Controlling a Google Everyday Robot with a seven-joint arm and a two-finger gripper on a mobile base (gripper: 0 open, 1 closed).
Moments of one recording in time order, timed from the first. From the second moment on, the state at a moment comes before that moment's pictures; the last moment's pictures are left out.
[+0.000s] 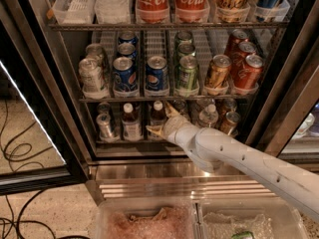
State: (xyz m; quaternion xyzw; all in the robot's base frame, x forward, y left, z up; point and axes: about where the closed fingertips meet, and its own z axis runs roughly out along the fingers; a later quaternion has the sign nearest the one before) arm 0.680 -0.003 0.654 -0.48 0.64 -0.01 0.60
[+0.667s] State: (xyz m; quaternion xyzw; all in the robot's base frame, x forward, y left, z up) arm 0.680 -0.003 0.654 -0.48 0.64 -0.01 0.60
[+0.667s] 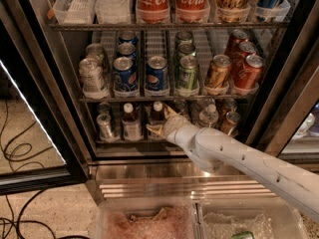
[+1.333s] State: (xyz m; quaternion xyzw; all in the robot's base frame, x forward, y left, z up) arm 0.674 0.003 0.680 -0.49 0.62 -0.01 0.61
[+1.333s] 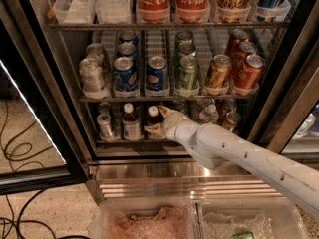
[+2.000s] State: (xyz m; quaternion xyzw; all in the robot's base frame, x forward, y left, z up) arm 0.661 0.012 0.729 -0.51 0.58 0.00 0.63
